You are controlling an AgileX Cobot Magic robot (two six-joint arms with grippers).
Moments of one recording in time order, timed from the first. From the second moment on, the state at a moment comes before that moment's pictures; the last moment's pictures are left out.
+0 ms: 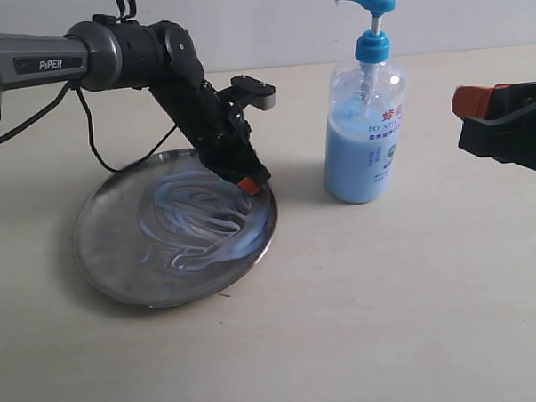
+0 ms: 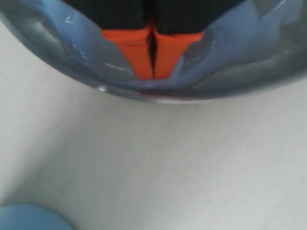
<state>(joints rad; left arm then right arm) -0.49 2.41 -1.84 -0.43 0.95 0.71 0.26 0.95 -0.36 0.19 -0.17 0.05</state>
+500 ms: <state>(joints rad) -0.44 2.42 -1.85 -0.40 0.99 0.71 0.26 0.95 -0.36 0.19 -0.17 0.05</state>
